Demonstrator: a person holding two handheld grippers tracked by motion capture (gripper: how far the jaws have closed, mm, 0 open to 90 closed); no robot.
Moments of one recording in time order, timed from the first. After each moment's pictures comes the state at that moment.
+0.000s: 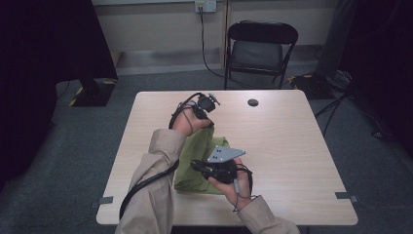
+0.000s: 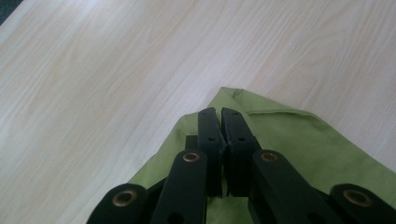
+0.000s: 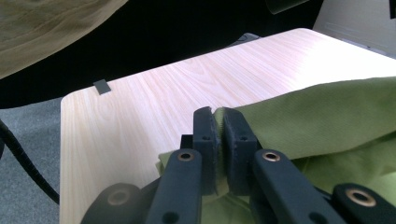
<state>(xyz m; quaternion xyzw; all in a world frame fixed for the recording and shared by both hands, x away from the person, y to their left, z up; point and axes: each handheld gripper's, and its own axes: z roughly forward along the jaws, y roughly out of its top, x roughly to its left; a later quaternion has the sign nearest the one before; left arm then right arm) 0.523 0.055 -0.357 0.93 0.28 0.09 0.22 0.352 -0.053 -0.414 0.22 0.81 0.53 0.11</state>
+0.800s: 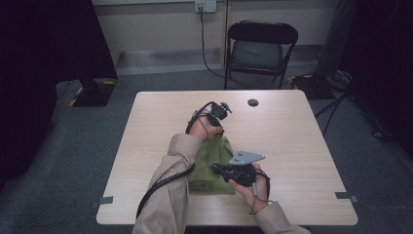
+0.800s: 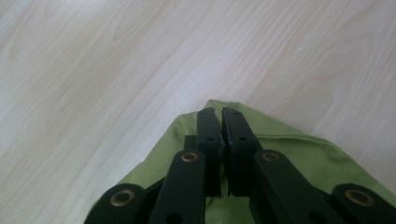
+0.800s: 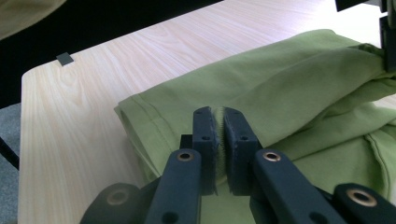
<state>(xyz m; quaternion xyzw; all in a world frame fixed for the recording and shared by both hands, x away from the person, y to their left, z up) 0.536 0.021 -0.405 0.93 0.30 0.07 0.21 0.360 -0.105 -0.455 0.28 0.81 0.51 0.11</state>
